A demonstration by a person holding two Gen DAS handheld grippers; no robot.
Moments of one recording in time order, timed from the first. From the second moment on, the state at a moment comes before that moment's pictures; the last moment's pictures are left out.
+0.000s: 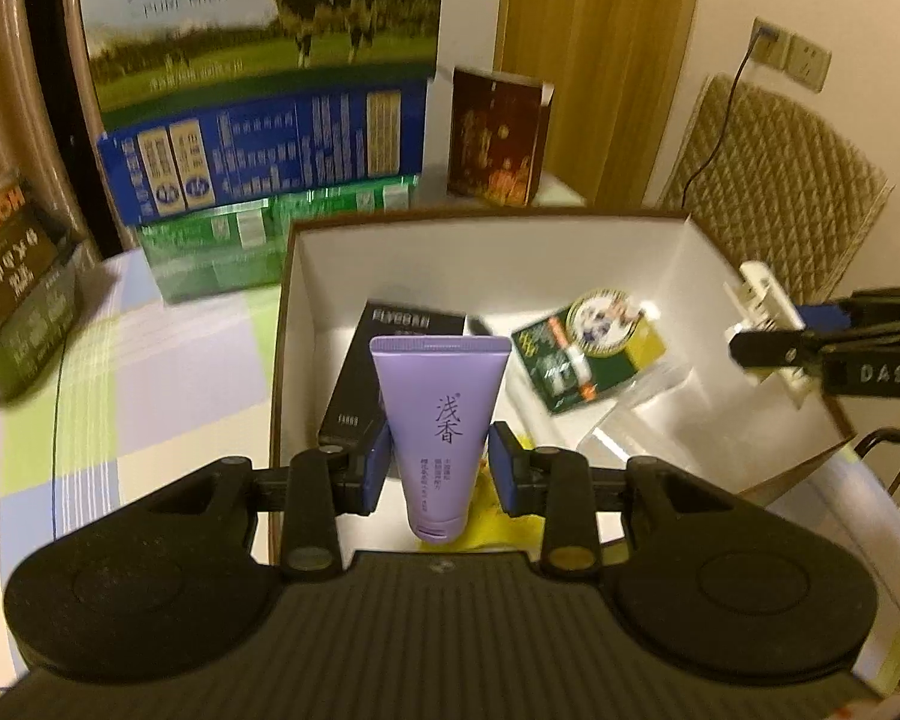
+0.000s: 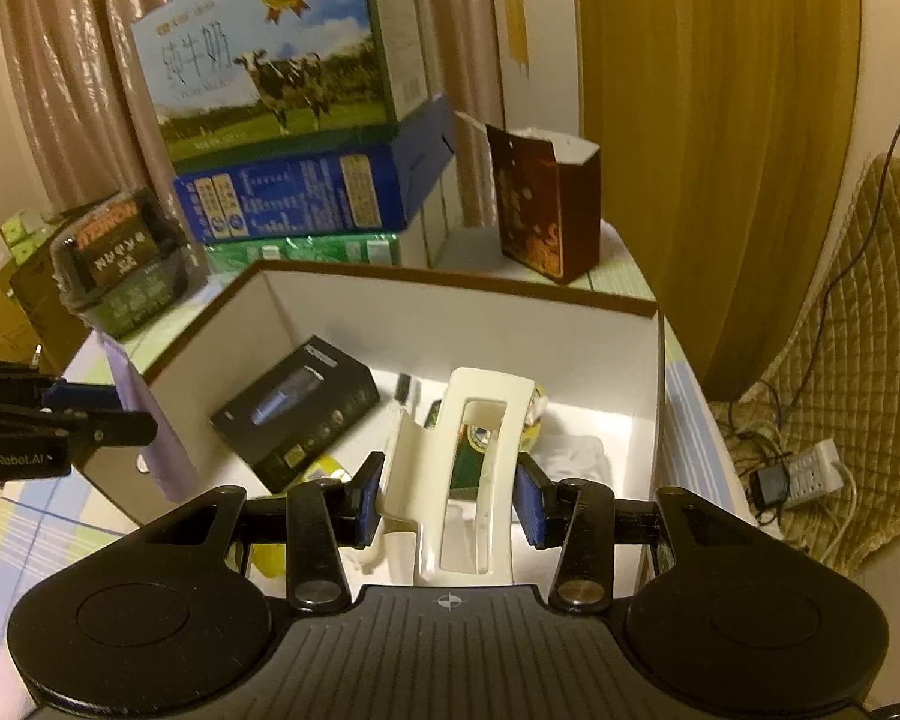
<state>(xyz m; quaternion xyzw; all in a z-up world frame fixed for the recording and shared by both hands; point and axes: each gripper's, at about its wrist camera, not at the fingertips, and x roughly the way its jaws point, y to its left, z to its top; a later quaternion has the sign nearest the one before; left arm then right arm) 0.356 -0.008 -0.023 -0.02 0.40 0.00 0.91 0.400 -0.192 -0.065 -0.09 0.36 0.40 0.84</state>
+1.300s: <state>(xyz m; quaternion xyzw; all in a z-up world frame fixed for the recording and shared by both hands) 0.397 -0.012 -0.064 -0.02 0.46 0.00 0.89 0.421 -0.177 -0.102 -0.16 0.40 0.38 0.82</state>
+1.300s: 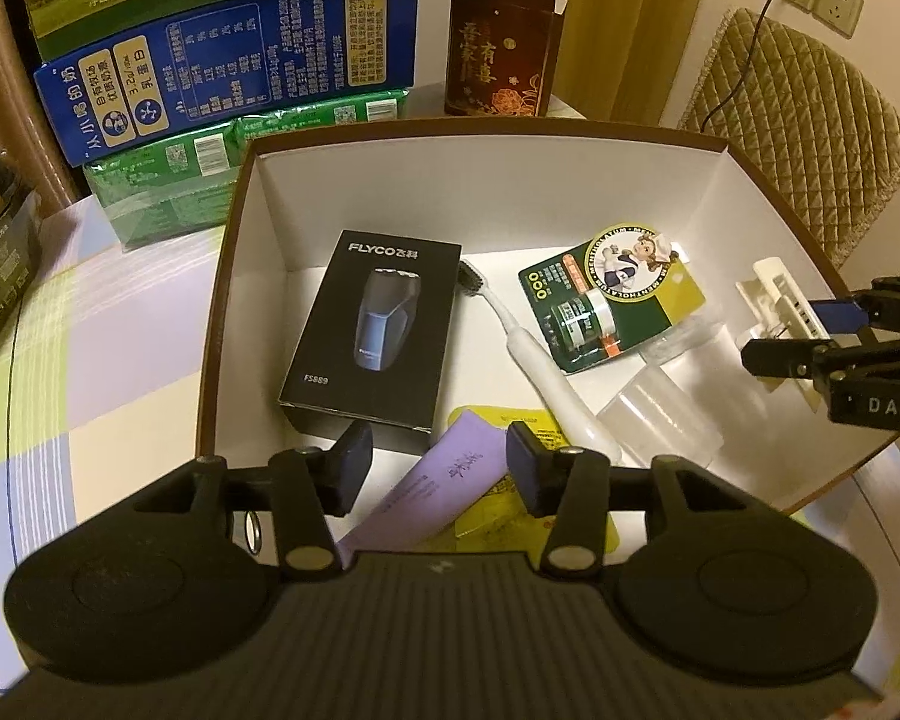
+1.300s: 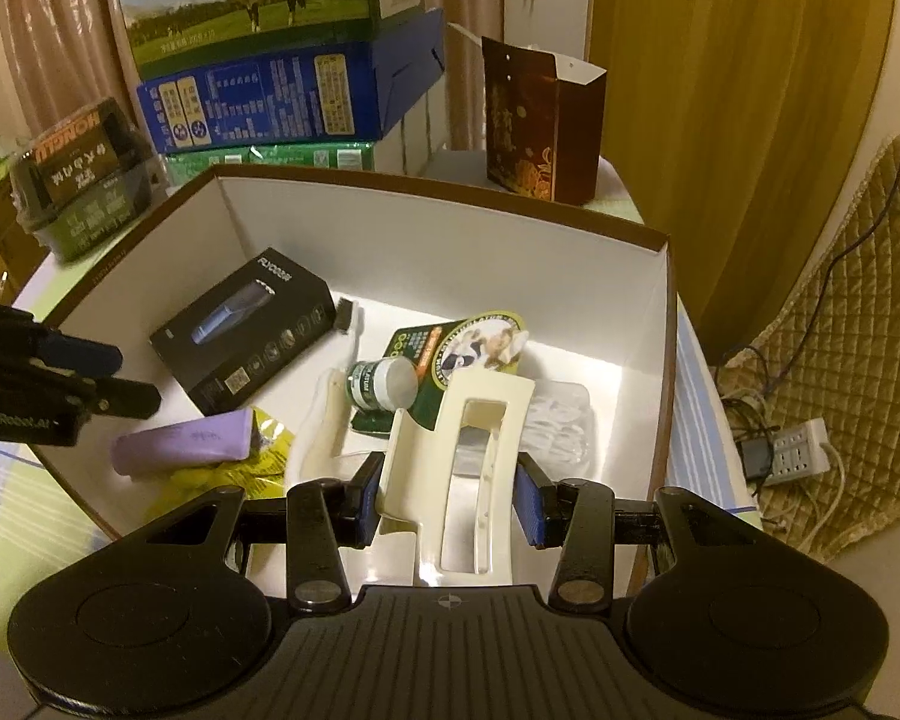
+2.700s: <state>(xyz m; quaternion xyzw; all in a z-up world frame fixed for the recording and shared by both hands) 0.367 -0.032 -0.035 0.01 0.45 0.00 0.89 0.380 -0.198 -0.074 -0.14 0.37 0.39 0.83</state>
